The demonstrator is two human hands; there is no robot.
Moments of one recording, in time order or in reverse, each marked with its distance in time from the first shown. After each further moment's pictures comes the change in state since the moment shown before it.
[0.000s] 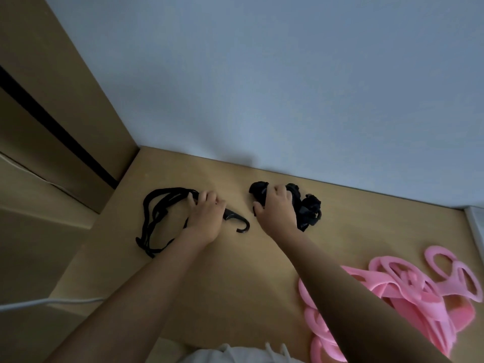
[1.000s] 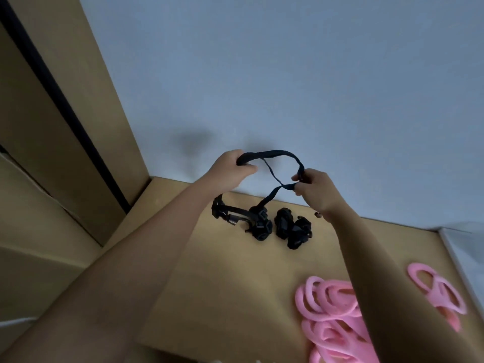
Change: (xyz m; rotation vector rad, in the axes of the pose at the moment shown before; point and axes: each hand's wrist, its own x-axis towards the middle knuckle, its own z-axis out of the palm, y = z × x) left_hand -0.011 0.010 -0.156 -1.150 0.156 0.163; right_hand -0.029 0.001 -0.140 0.586 0.086 -0.022
